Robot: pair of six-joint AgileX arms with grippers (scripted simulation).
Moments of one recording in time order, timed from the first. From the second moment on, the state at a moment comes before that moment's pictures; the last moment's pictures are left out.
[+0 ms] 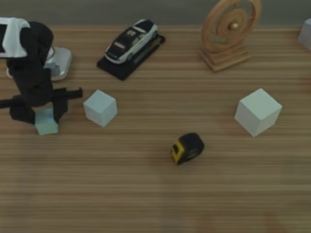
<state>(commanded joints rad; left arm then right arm) -0.10 2.27 1.56 -0.82 0.00 -0.25 0.00 0.00 0.00 0.00 0.00 0.00</state>
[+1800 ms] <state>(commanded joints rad) -0.94 2.37 2.09 -1.28 -0.02 -0.93 0.00 0.00 0.00 0.00 0.00 0.00</state>
